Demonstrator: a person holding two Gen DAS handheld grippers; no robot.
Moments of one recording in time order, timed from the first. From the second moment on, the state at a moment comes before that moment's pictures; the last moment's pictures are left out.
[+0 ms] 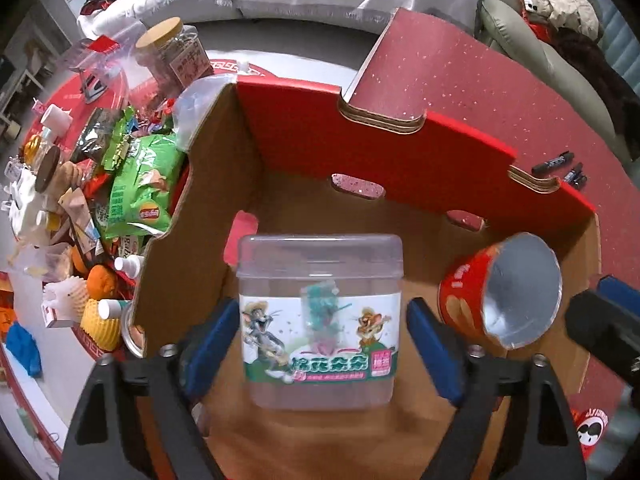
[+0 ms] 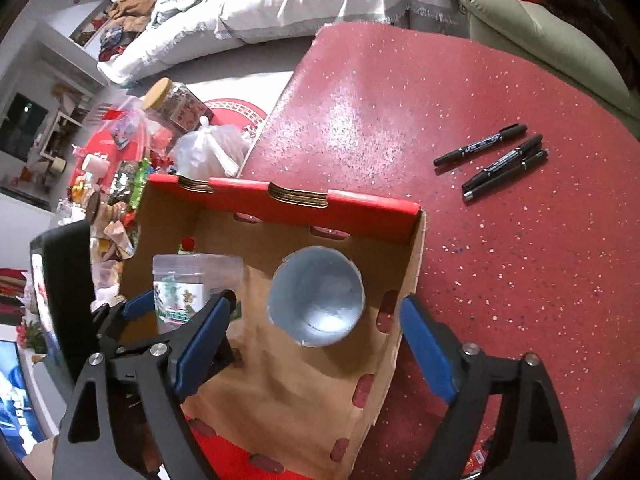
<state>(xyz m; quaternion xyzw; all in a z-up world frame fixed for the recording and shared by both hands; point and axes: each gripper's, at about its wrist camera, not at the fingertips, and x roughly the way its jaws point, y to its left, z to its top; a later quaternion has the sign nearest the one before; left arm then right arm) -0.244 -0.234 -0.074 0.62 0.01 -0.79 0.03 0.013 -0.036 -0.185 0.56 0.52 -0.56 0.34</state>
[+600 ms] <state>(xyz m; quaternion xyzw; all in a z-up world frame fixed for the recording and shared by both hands) -0.095 -0.148 -0.005 0.62 -0.01 -0.78 -0.10 -0.064 0.159 0.014 0.58 0.40 -0.66 0.25</state>
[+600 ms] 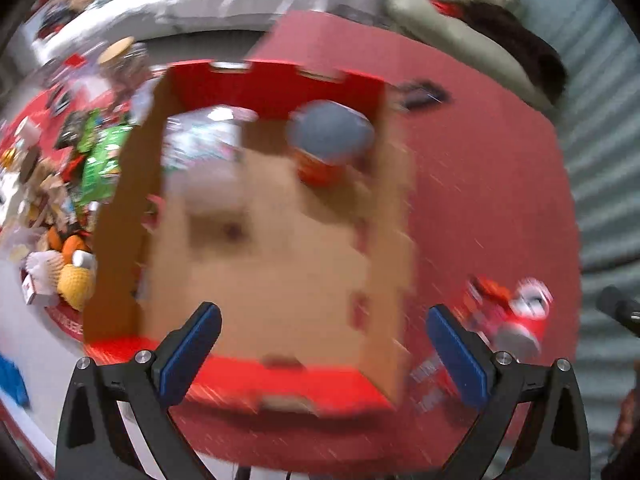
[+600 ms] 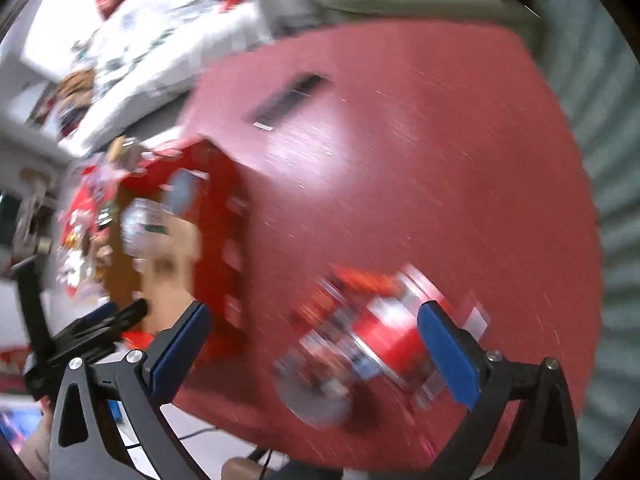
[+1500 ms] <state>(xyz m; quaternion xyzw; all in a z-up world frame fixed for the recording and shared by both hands) 0.002 0.019 -0.063 0.59 -0.21 -0.76 -0.18 -0.154 0.248 -0.038 0.78 0.05 -0.61 0.10</state>
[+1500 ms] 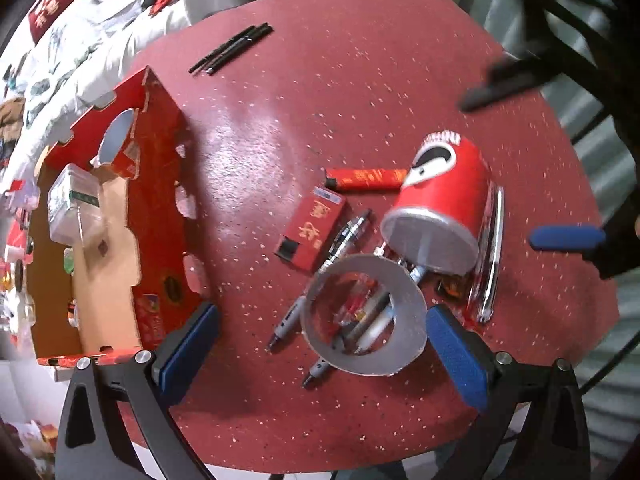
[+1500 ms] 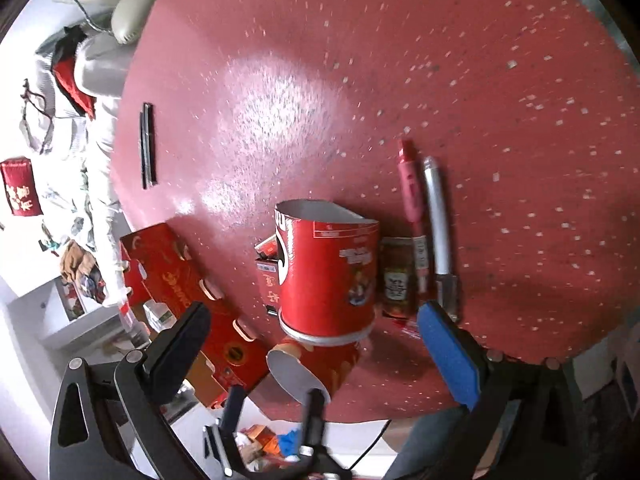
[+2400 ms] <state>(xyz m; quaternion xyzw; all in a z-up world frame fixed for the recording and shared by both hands) -0.011 0.007 -0.059 0.58 -0.18 -0.77 -0.20 -0.151 0.220 -0.086 0.83 0.05 -0.55 0.10</state>
